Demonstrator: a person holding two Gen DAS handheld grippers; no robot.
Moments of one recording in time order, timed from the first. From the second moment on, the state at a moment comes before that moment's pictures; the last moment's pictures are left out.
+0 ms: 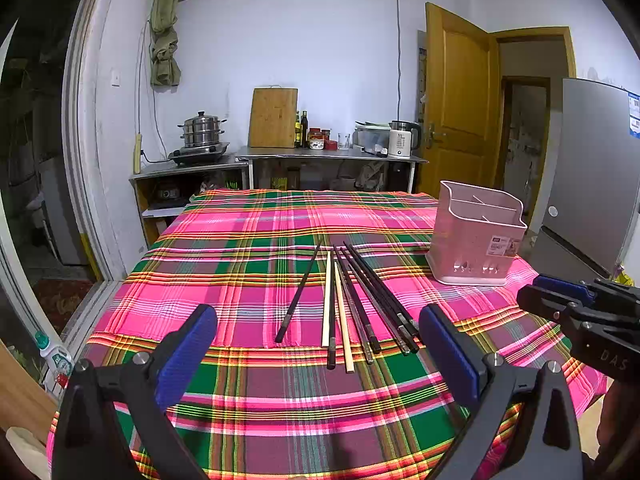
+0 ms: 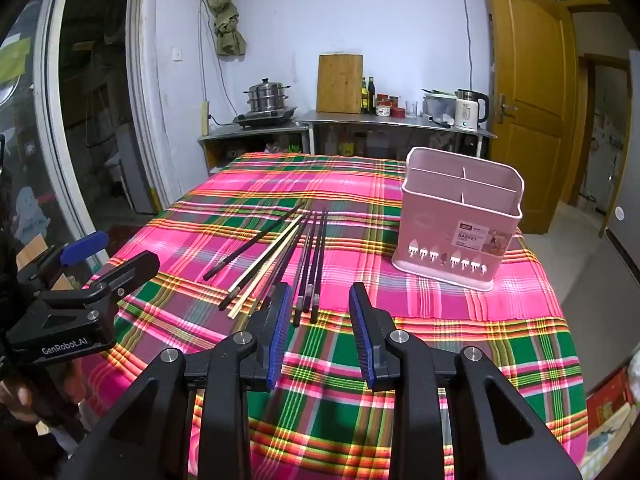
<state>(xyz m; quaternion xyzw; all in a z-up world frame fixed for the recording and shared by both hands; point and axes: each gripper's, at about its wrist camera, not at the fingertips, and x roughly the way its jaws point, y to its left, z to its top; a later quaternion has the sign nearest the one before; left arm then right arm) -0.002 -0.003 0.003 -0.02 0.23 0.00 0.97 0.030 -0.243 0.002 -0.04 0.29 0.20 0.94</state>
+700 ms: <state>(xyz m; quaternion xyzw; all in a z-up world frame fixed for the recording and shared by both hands) -0.003 -0.001 0.005 -0.03 0.23 0.00 0.97 0.032 -0.242 0.001 -0.04 0.29 0.20 0.94</state>
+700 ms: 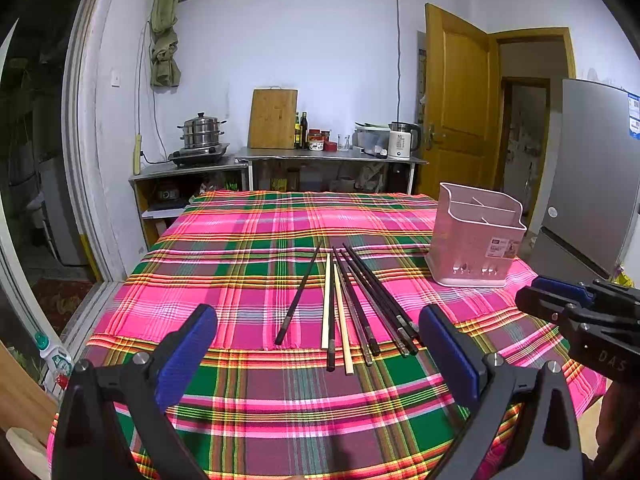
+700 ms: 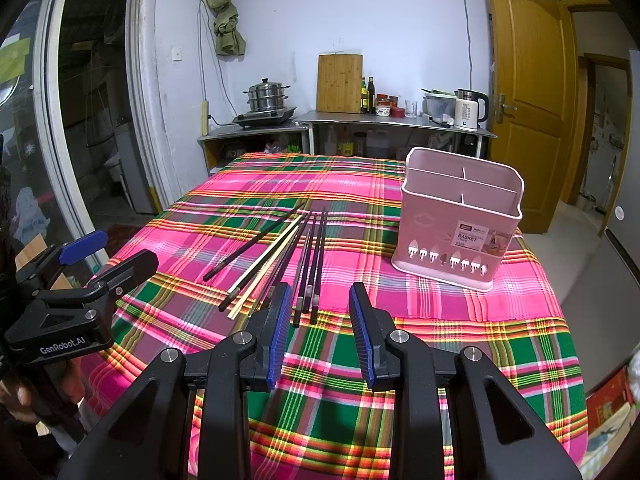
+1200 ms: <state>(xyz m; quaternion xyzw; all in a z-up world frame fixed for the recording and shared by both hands) -0.003 -0.005 0.009 -0.03 0.23 0.00 0.97 0.032 -0.242 0.001 -0.04 0.29 0.20 0.94</state>
